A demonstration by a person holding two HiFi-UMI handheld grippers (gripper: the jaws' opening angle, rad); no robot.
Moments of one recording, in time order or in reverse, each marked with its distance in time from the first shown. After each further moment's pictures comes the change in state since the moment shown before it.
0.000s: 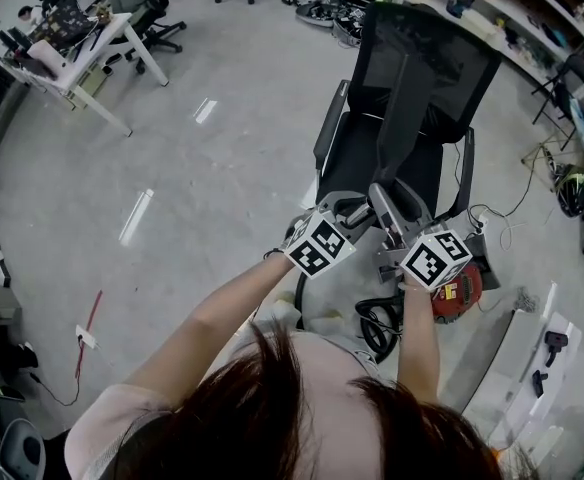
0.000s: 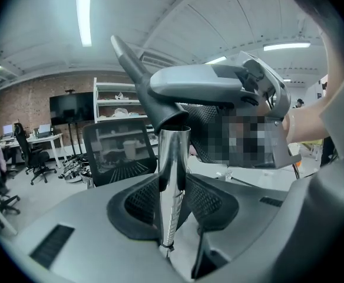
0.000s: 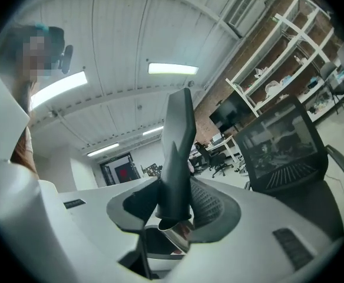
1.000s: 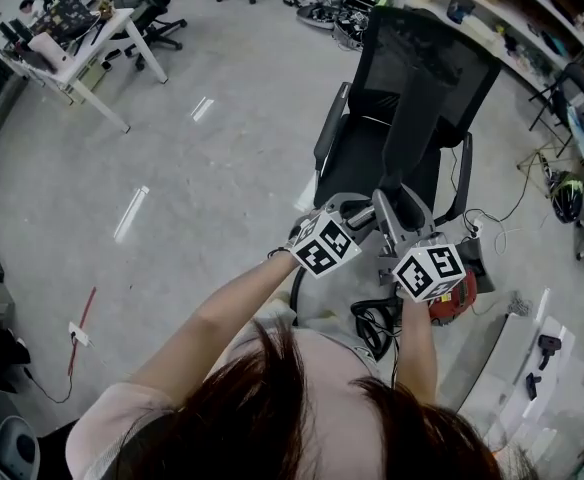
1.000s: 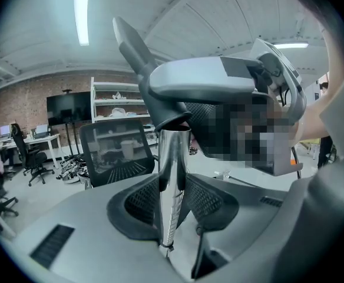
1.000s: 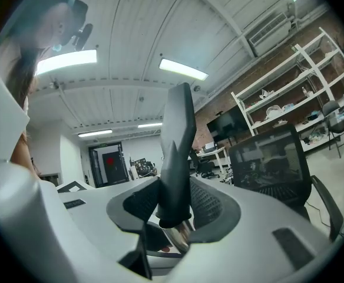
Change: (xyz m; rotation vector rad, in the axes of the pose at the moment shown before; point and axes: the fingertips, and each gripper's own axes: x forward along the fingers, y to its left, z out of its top) left arm 0.003 -0.007 0.000 0.012 0.005 -0.019; right arm -0.011 0.006 -0.002 -0.205 0.004 -0.129
